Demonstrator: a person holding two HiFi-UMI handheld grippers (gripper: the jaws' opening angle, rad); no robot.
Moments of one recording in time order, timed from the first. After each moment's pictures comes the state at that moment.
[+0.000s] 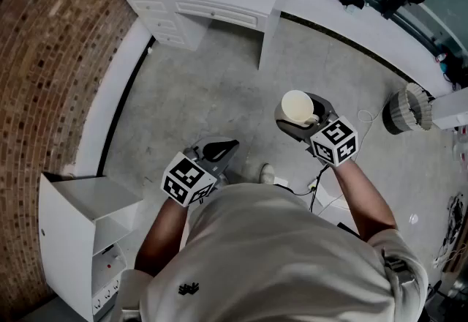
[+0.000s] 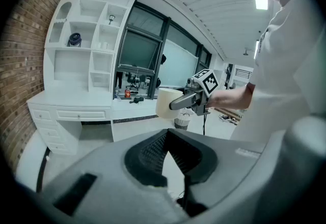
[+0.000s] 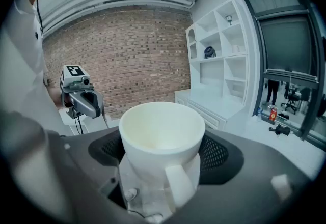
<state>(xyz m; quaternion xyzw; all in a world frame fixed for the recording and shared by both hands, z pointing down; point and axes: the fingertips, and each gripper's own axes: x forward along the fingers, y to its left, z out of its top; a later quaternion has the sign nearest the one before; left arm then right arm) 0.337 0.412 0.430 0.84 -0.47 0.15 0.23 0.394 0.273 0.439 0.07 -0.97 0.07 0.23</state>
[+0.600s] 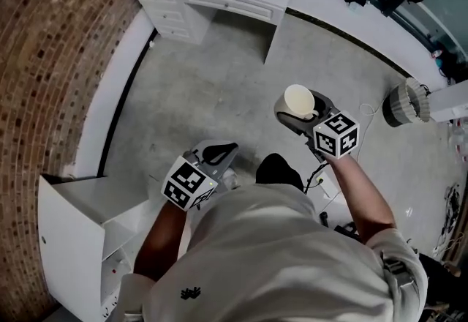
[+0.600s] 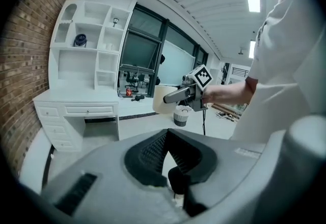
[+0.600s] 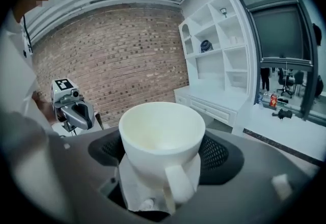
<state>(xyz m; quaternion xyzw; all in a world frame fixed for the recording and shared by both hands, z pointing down) 0.243 0.504 0.448 0.84 -0.46 0.16 0.22 0.297 0.341 0.453 0.10 -0.96 0.13 0.23</state>
